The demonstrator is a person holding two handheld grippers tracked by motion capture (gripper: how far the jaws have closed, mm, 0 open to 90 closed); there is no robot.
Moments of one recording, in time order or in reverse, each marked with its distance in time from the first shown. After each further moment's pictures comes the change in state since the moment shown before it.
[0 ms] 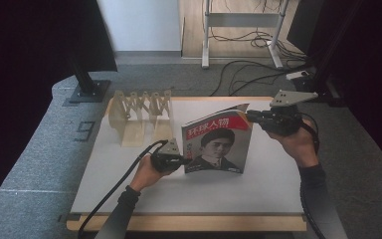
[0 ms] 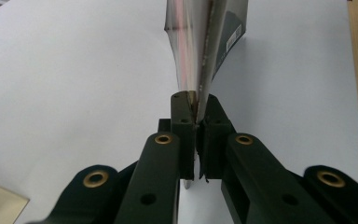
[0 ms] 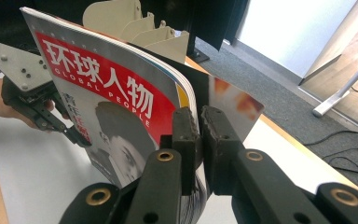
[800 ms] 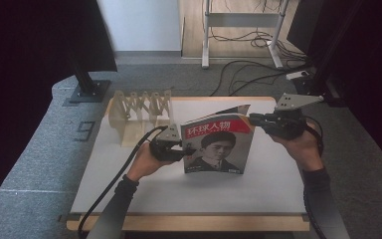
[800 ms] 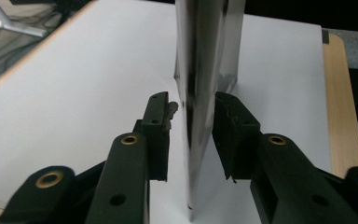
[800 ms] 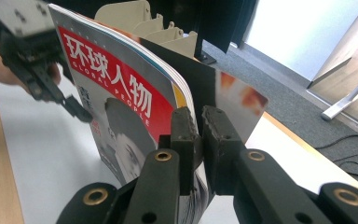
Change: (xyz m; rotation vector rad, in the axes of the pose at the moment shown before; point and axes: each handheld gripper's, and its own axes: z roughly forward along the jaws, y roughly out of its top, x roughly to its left) left arm 0.005 0.057 -0.039 -0.059 0.011 0.029; right arm 0.001 -0.007 -0.009 -0.014 0.032 -0.003
